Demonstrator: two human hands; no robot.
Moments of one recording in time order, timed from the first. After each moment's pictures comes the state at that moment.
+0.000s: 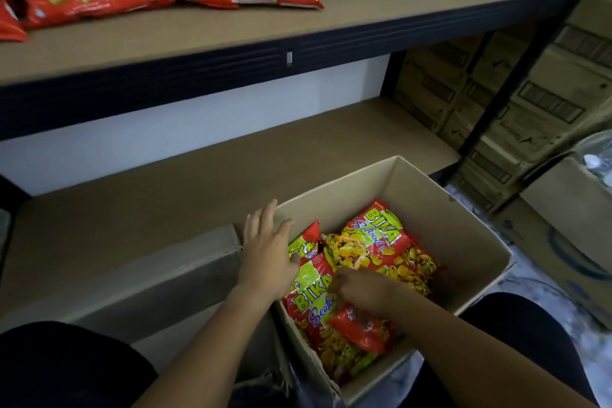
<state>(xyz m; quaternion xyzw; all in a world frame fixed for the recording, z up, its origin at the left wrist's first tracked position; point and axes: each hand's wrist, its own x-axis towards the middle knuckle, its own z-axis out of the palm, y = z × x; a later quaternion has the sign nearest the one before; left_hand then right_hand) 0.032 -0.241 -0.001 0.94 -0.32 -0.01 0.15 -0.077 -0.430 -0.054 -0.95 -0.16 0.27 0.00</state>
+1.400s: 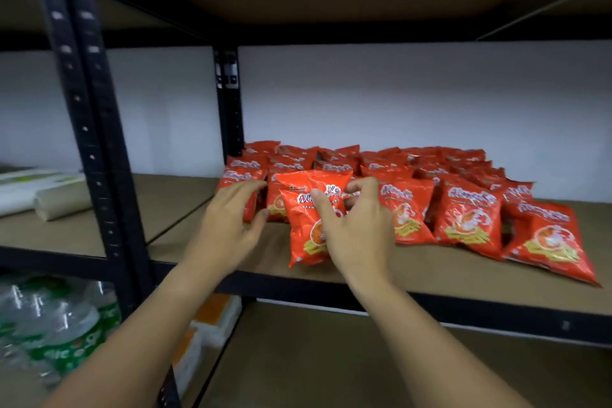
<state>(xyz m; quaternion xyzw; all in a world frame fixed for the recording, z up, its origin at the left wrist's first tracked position) 0.148 0.079 0.315 0.86 -0.16 0.43 0.22 0.129 -0.125 0.329 -0.81 -0.05 -0.39 0.43</state>
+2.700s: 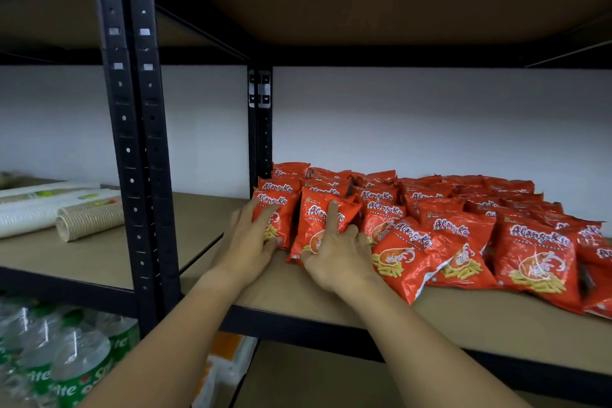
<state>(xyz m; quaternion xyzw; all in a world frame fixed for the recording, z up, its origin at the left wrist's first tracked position) 0.231 0.143 0.296 0.92 -0.08 0.32 0.23 0.202 -0.040 0.325 -0.97 -0.07 -0.14 0.20</state>
